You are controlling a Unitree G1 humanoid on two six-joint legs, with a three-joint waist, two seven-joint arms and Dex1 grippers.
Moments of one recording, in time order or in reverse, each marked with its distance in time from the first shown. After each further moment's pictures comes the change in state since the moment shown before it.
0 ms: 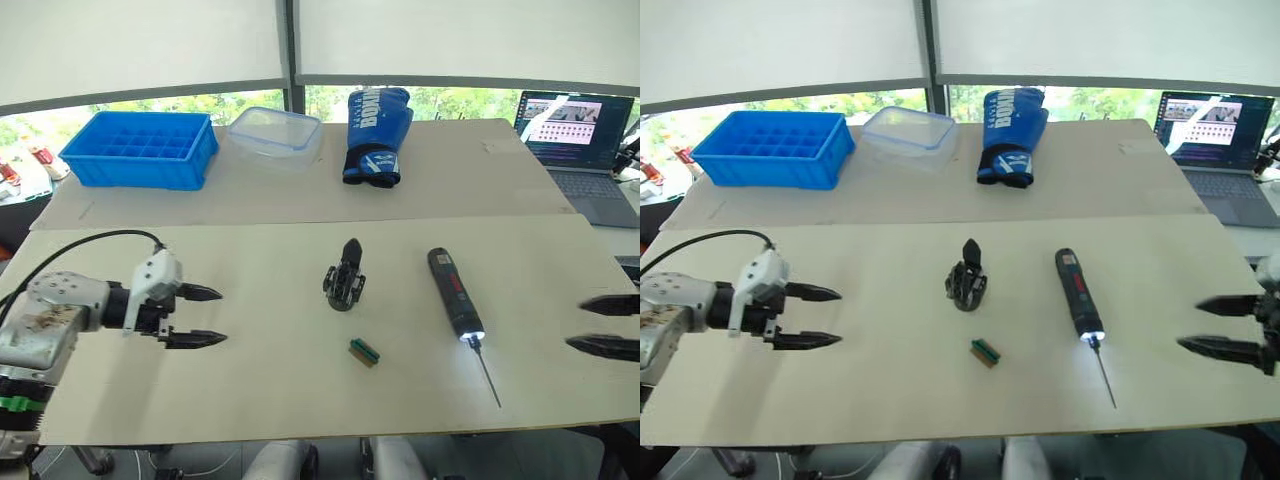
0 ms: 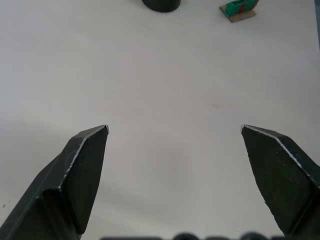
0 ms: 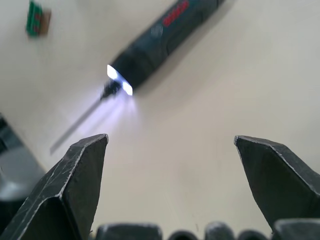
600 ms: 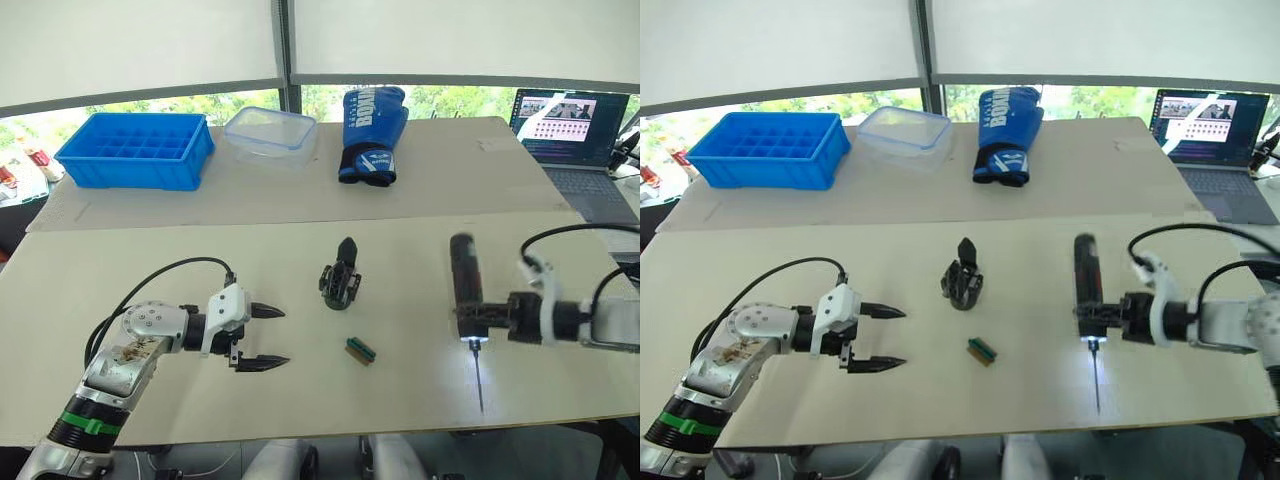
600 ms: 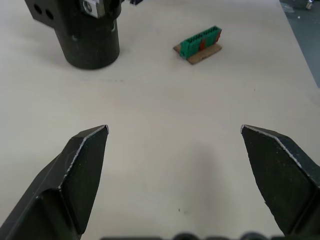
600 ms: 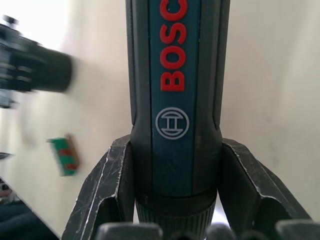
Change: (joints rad) left arm 0.047 -0.292 -0.168 -0.207 0.091 -0.110 0.207; right arm -0.500 0.275 0.435 -0.115 0.707 0.997 -0.978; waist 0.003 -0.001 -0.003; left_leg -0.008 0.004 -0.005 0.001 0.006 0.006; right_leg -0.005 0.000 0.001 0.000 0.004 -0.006
